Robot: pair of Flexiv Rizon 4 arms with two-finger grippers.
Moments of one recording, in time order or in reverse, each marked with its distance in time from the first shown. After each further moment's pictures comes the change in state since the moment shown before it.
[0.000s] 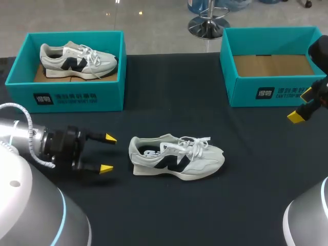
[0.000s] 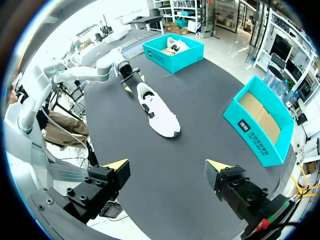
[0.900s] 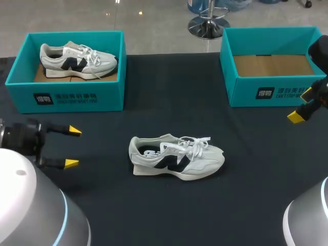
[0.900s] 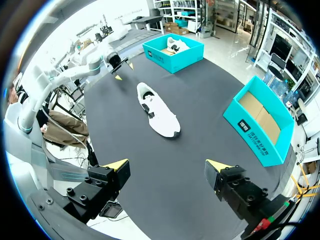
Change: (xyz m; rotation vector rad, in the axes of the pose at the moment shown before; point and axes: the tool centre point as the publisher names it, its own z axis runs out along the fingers) left arm 0.008 -0.022 -0.104 -0.100 -0.095 0.024; right arm 0.000 0.000 0.000 0.000 0.000 0.000
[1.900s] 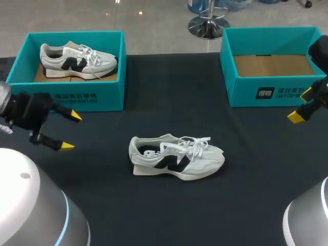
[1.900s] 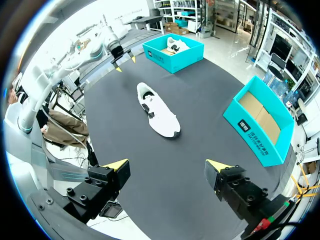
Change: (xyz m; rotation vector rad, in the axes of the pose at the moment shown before) left arm -0.032 -0.027 -0.022 -0.266 0.097 0.004; right arm 0.000 0.000 0.000 0.000 0.000 0.000
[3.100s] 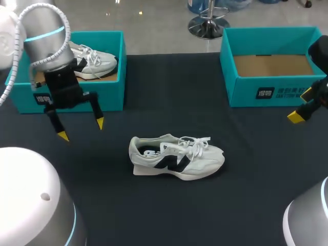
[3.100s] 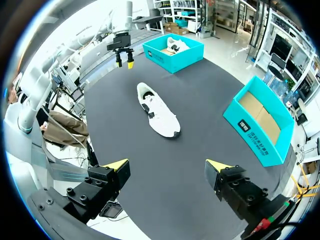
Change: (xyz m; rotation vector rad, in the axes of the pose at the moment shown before) left arm 0.004 -0.046 0.008 -0.340 0.674 0.849; right arm 0.000 0.000 0.000 0.000 0.000 0.000
